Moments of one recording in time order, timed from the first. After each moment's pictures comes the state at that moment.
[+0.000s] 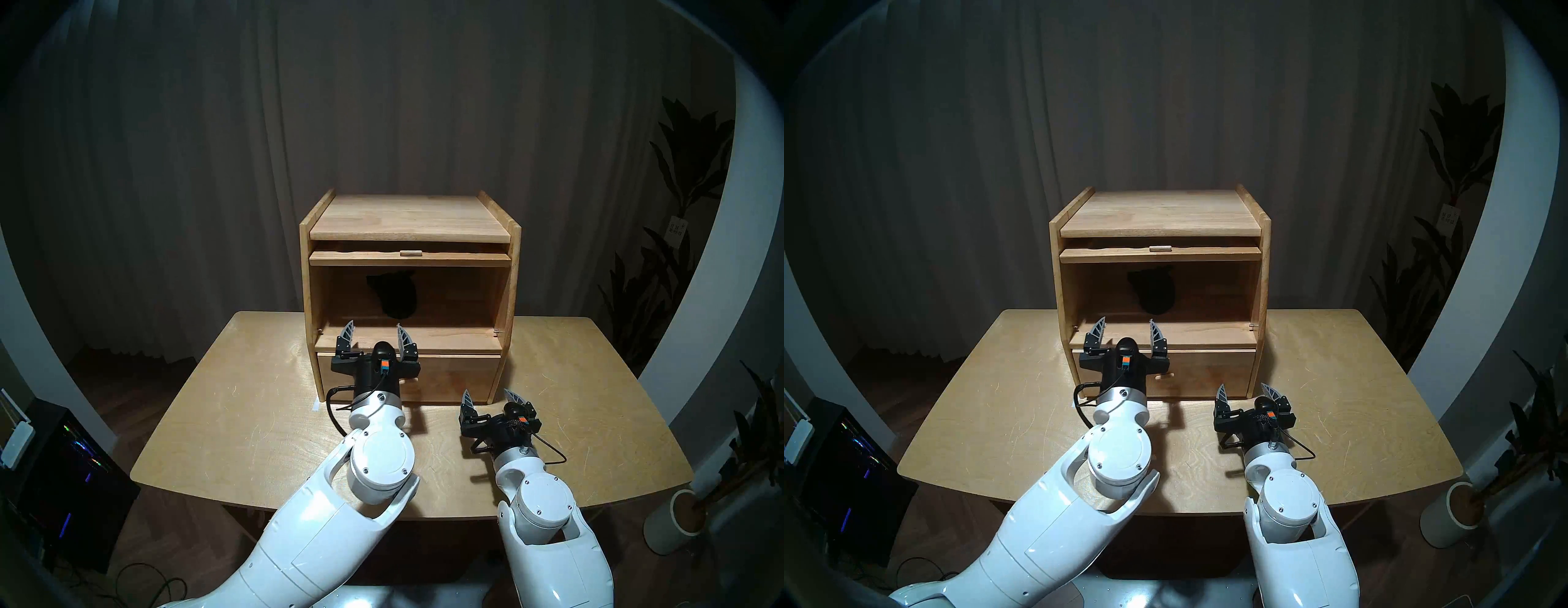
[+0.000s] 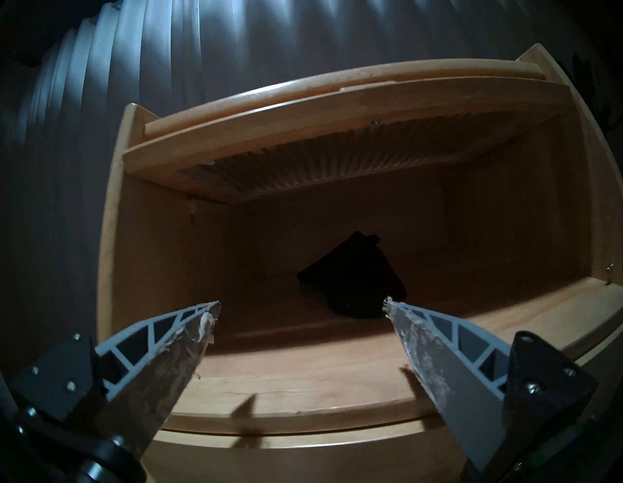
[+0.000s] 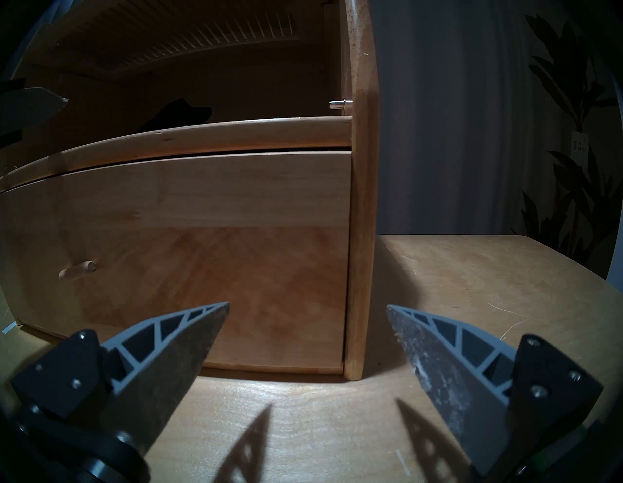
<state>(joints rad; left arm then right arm) 1.56 -1.37 -0.94 -1.77 0.11 0.12 0.72 -1.89 -1.58 1.53 -1.75 0.00 -0.02 -0.01</state>
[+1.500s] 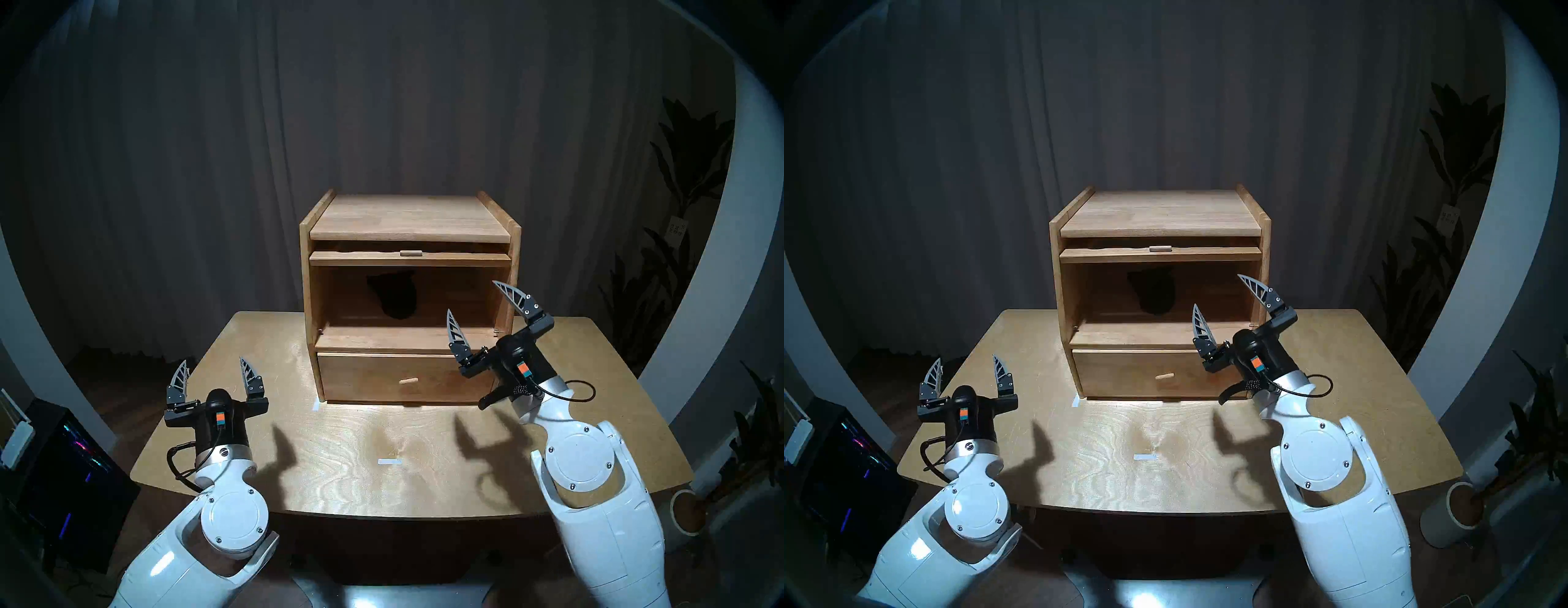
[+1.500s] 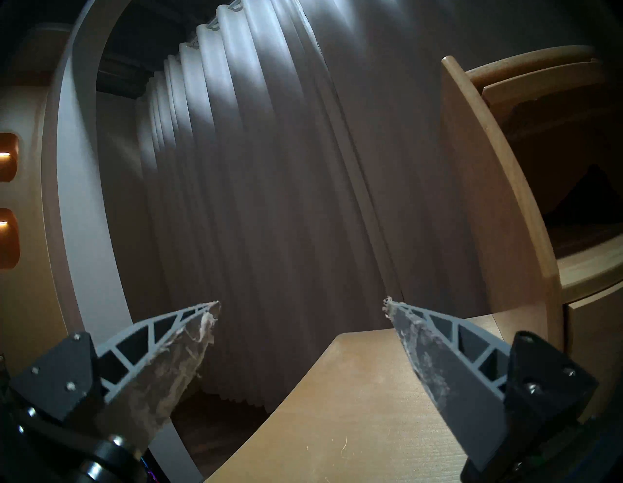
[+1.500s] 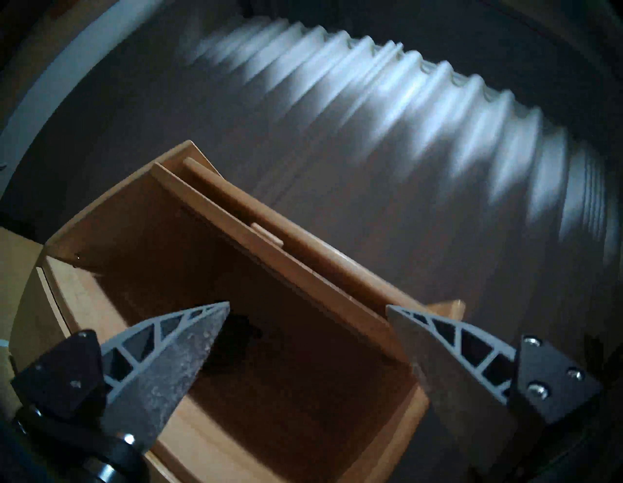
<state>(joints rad) 1.99 -1.02 -1.33 -2.02 -0.04 -0.02 0.91 -1.77 -1.30 1.48 -2.09 -0.49 -0.21 0.13</state>
